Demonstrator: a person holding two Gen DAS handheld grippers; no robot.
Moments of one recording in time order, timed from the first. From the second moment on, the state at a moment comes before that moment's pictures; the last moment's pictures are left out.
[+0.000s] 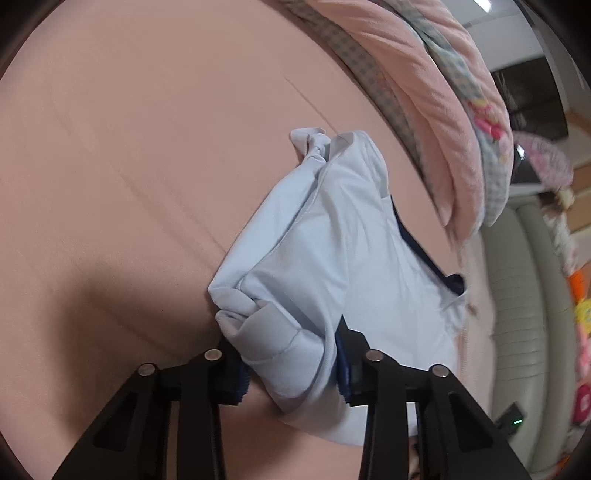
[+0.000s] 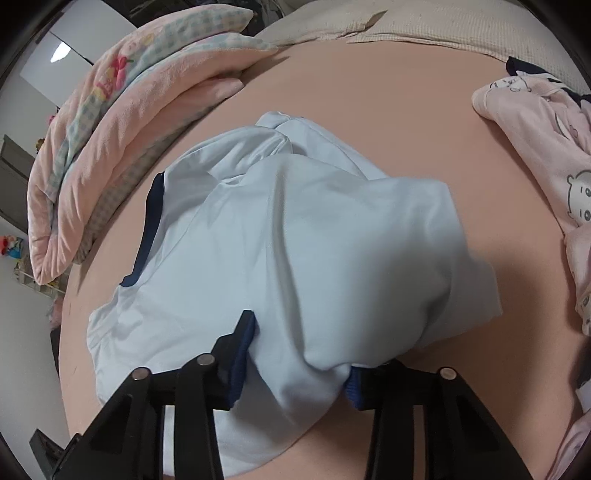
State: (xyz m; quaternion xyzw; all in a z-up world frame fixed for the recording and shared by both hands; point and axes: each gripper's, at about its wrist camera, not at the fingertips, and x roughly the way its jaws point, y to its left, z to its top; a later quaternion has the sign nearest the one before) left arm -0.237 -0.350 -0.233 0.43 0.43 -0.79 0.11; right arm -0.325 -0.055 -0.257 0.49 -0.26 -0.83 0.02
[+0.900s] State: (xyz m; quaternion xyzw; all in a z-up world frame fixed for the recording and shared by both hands) left arm -0.227 -0.340 -0.212 0.42 0.44 -0.79 0.10; right arm -0.318 -0.063 -0.216 0.50 -0.16 -0.85 0.07
